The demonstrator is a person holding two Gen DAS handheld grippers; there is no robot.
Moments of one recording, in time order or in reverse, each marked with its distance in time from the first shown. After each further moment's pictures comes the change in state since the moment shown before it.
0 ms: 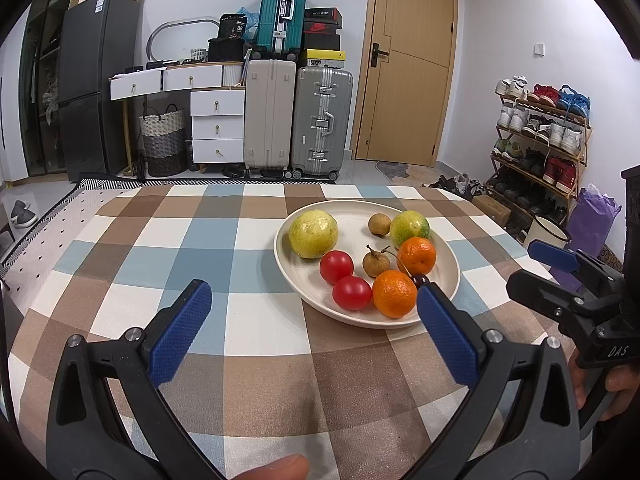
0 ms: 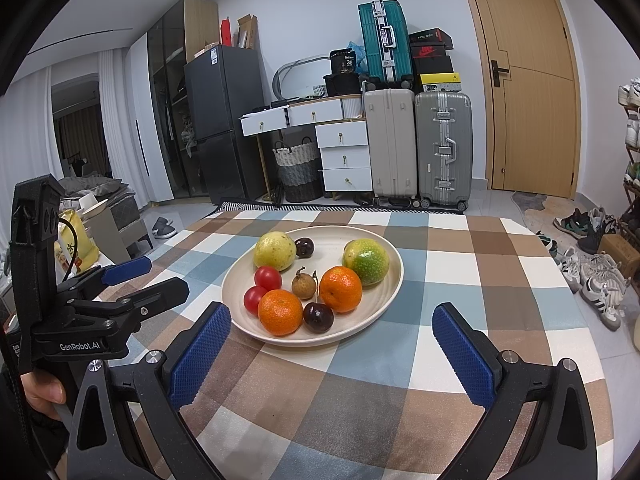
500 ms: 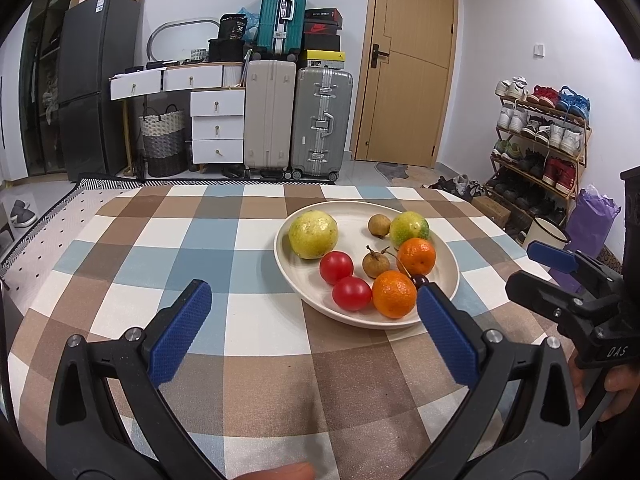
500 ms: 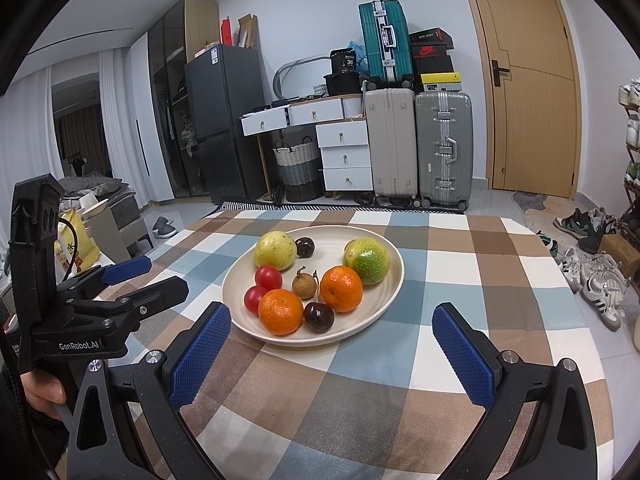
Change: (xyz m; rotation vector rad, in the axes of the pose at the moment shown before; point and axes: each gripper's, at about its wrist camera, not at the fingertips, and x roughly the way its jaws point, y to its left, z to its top) left arm 0.001 0.000 0.000 -0.002 0.000 0.001; right arm 0.000 0.000 0.000 0.000 0.000 0.001
